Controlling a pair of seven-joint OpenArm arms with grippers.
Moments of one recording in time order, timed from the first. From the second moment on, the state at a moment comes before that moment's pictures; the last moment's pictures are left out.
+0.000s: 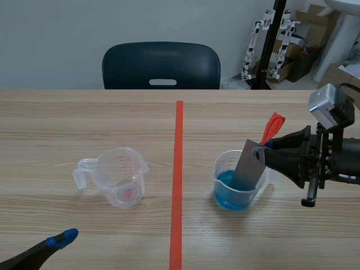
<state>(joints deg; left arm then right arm) 29.1 -15.1 9.9 55.5 19.6 -12.4 -89.0 3.7 49.0 -31.2 75.4 22.7 44.9 24.5</state>
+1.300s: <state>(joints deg) 29.4 -40.3 10.1 55.5 4.5 -12.6 -86.8 3.7 63.7 -30.0 94.9 44.3 41.5 12.4</state>
